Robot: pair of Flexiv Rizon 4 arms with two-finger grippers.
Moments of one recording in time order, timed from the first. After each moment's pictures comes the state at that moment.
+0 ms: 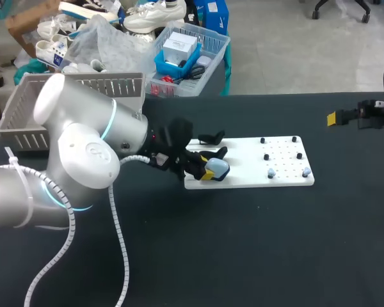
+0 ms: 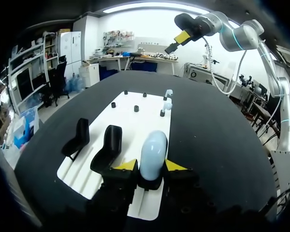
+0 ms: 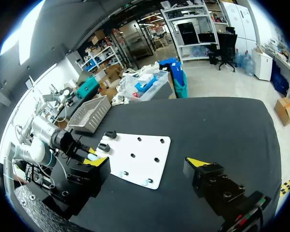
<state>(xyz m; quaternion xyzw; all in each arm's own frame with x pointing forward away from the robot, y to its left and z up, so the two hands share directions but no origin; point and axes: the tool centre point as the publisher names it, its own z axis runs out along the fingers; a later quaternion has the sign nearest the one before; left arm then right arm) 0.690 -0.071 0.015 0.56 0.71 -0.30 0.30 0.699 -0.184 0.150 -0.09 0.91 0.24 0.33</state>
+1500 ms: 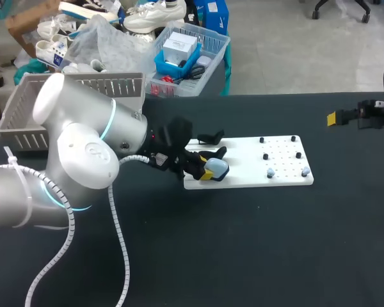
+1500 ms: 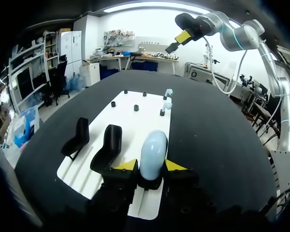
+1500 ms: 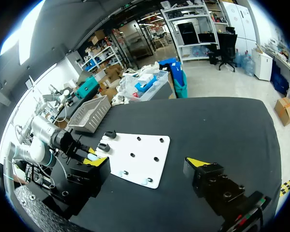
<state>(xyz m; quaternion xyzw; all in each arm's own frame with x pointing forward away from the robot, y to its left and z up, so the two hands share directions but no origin) 0.690 -0.069 0.014 0.56 0.72 -0.30 0.30 0.699 -0.184 0.150 -0.09 0.91 0.24 0.33</state>
